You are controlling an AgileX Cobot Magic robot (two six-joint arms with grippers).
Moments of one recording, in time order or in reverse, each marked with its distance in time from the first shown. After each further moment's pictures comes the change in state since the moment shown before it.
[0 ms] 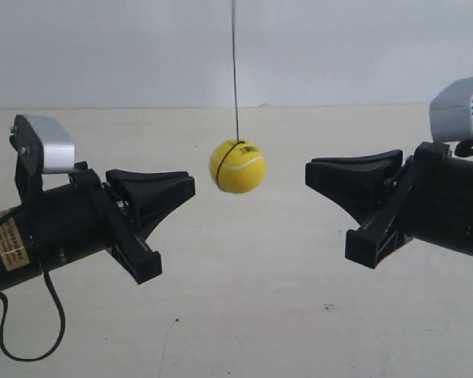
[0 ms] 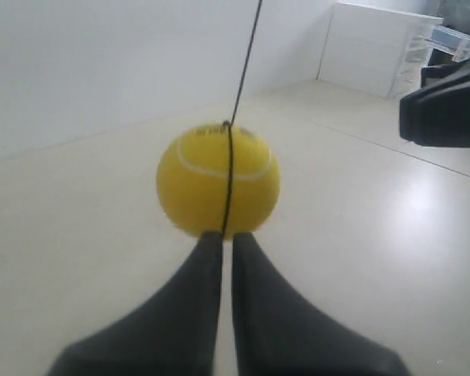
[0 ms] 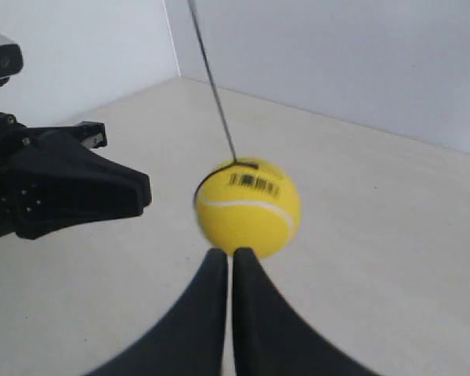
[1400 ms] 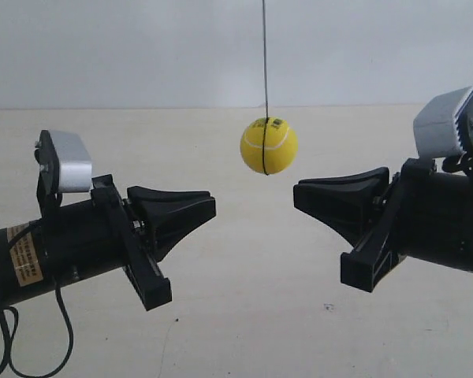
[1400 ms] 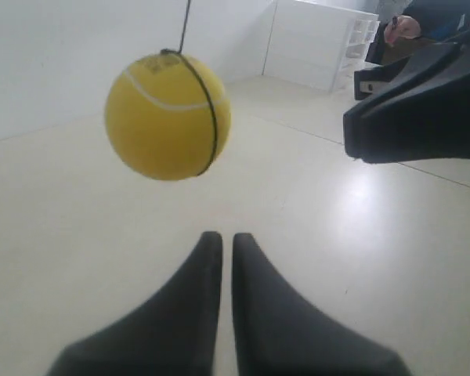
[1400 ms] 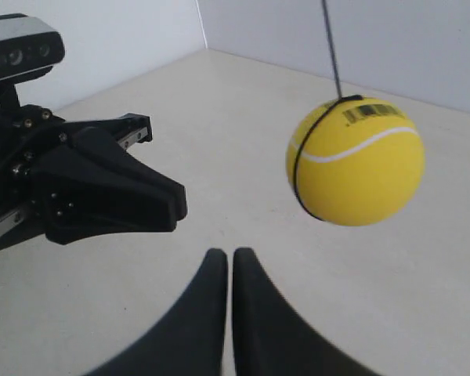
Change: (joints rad) left arm -0.026 0.065 -0.010 0.088 -0.090 -0.022; right arm 0.030 0.000 0.000 -0.090 0.006 0.087
